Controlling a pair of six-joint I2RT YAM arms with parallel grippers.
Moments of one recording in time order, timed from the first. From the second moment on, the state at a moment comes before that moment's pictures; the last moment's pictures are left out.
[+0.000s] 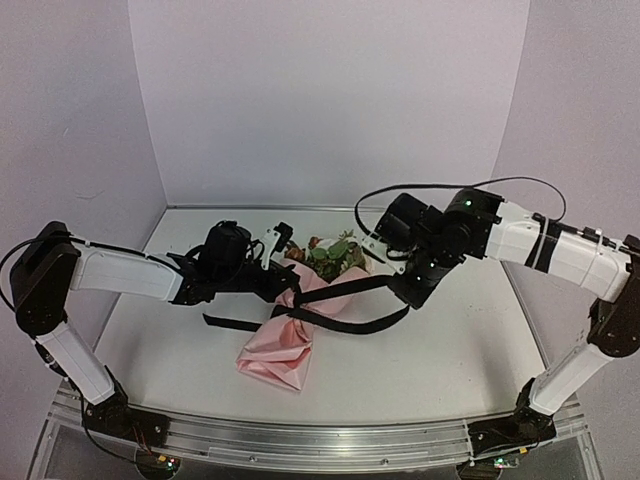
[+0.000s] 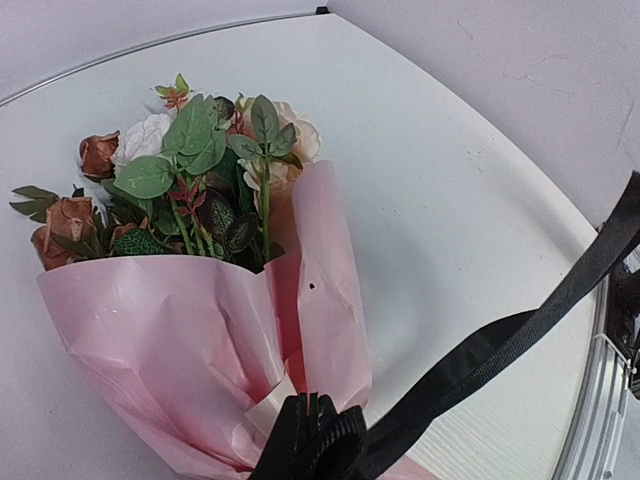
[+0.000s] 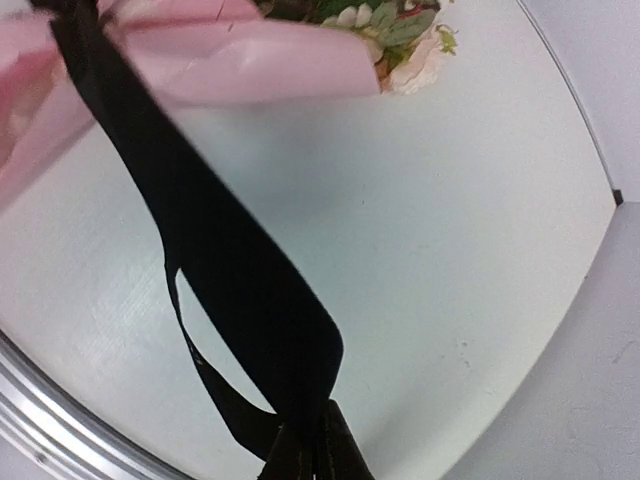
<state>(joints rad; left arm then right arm) -0.79 1.62 0.88 0.25 0.22 -0.21 0.96 1.57 1.49 -1.16 0.34 0.04</state>
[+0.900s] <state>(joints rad) -0.90 1.44 0.69 0.42 0.24 -0.44 1.12 1.52 0.99 -0.78 0.02 0.18</state>
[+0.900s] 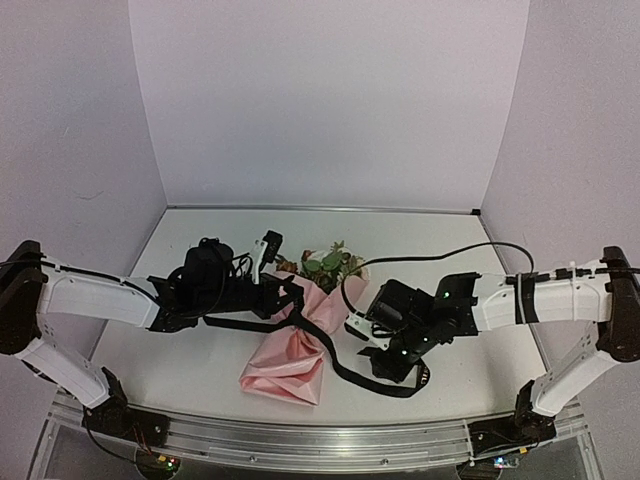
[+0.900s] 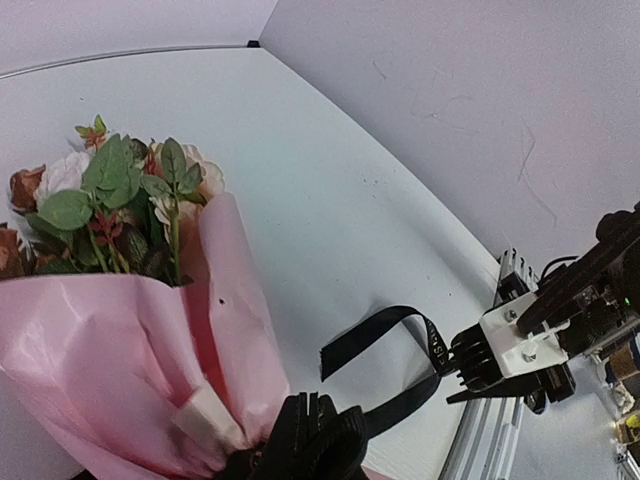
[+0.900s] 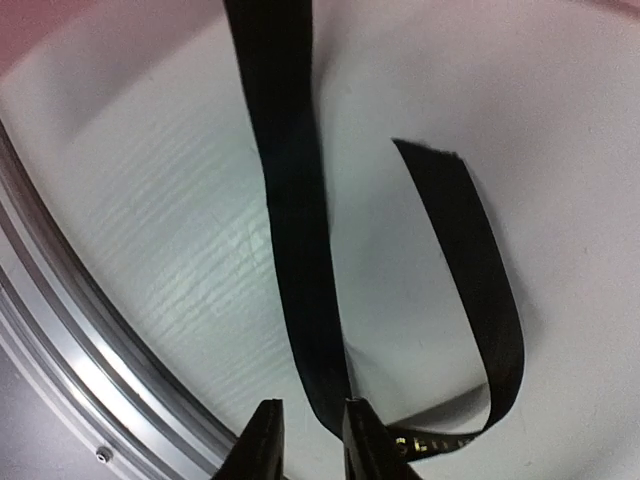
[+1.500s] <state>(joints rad) -0.96 1.62 0.72 0.45 0.23 -0.51 1.00 1.48 0.77 -0.25 0.06 0.37</state>
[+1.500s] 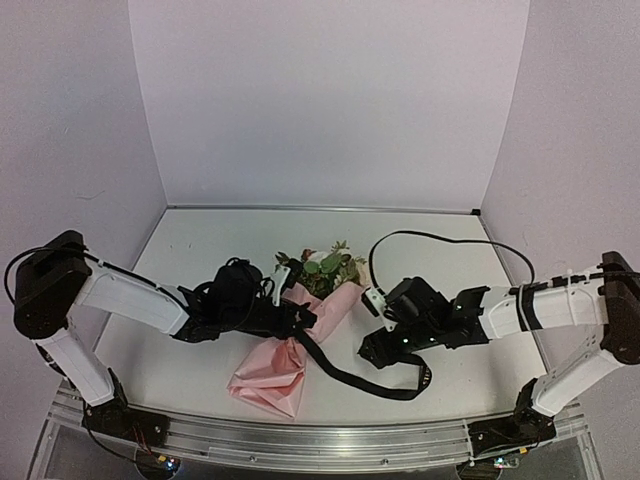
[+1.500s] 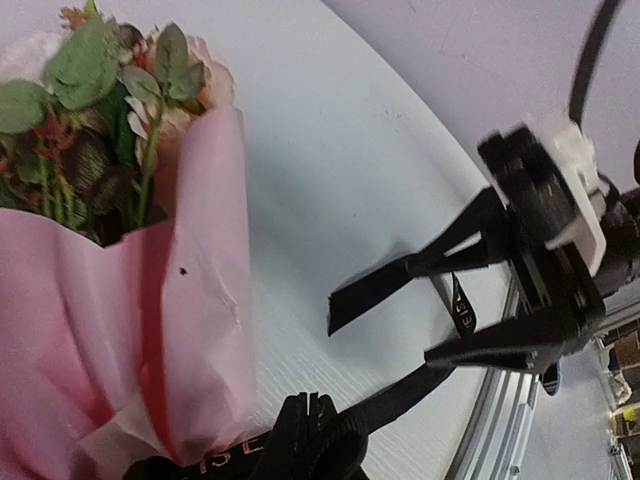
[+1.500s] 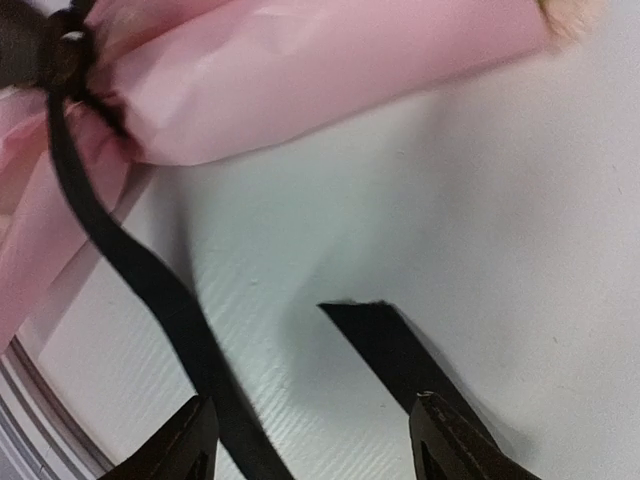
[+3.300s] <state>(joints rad) -0.90 1.59 0.74 0.39 0.43 -0.50 1.09 1.75 0.72 0.20 0.03 0.22</state>
